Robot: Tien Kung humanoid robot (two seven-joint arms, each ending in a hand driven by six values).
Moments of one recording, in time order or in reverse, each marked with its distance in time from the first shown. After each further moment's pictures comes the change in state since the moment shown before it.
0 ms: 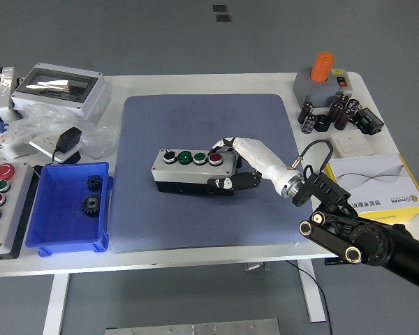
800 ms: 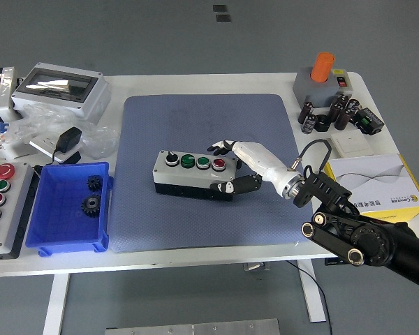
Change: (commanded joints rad) left arm 0.000 0.002 0.003 0.000 0.001 -0.005 -0.002; right arm 0.002 -0.010 -0.003 0.001 -0.074 0.032 -0.047
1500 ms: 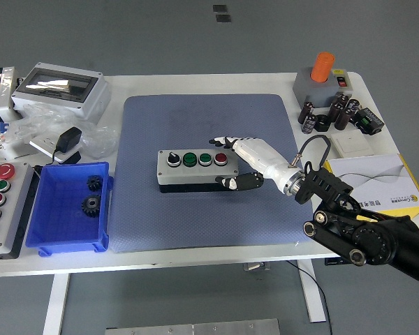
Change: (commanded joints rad) left arm -0.001 0.000 0.002 0.000 -0.004 -0.007 -0.004; right arm 0.006 -0.013 0.008 0.023 -0.088 0.004 -0.046
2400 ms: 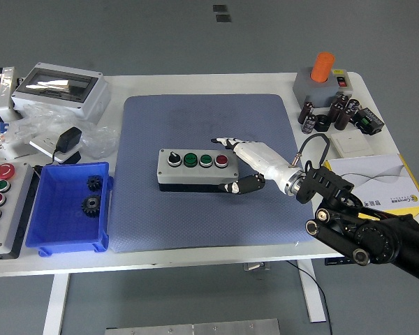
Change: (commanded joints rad) left arm 0.001 -0.001 0.001 0.000 -0.002 -0.004 -0.005; right arm -0.001 -0.011 0.026 0.026 -0.007 0.081 -0.048
